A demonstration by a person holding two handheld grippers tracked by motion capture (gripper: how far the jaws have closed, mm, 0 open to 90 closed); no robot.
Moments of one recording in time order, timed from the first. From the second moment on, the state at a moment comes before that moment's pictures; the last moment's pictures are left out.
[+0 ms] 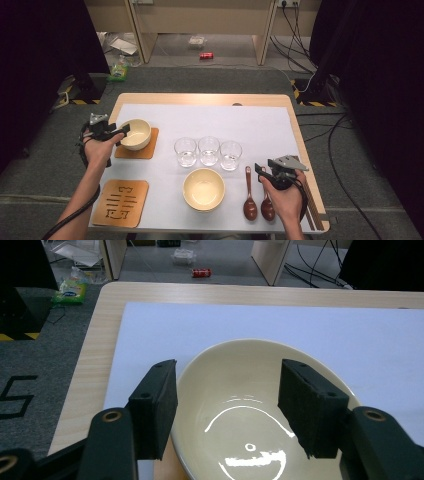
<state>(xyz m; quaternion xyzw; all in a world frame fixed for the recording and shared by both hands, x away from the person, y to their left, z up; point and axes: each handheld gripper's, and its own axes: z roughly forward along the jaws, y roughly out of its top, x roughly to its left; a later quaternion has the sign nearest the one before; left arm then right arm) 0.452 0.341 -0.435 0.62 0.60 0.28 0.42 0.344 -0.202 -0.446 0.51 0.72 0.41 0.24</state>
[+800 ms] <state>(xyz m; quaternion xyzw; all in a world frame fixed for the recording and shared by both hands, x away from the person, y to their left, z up) 0.411 0.314 -0.444 0.65 0.56 0.25 0.44 0.346 -0.224 -0.456 0.58 0.73 0.32 0.16</state>
